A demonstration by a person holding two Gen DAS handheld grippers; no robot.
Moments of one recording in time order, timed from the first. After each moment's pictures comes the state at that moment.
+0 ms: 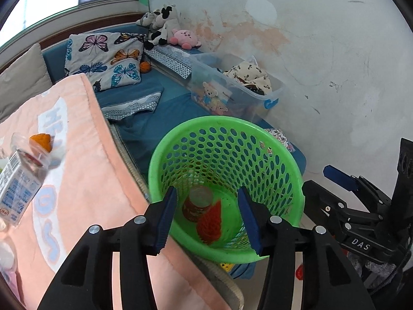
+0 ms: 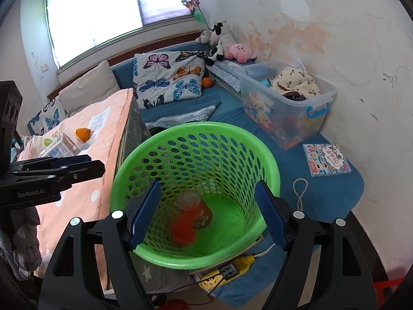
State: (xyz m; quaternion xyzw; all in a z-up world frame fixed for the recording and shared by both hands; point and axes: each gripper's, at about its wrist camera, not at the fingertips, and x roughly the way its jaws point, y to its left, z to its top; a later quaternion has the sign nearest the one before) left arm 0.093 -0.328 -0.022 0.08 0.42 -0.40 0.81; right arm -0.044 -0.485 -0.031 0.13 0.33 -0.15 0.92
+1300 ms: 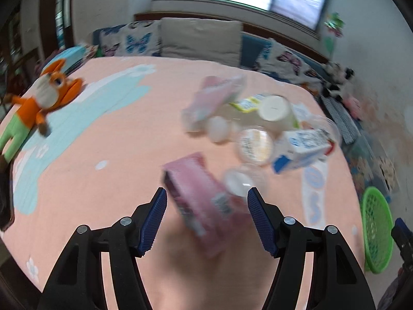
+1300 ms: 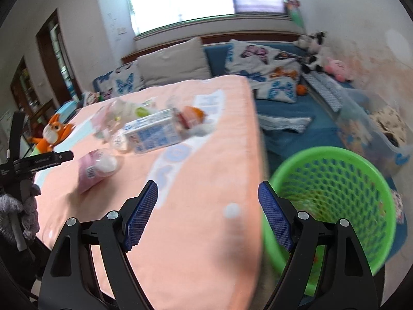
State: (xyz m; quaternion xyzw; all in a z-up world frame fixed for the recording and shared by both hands) left arm 0.134 0.041 -0.028 -0.09 0.43 0.01 0.90; right arm 0.053 -0.305 -0.012 0.05 0.35 0.07 0.93
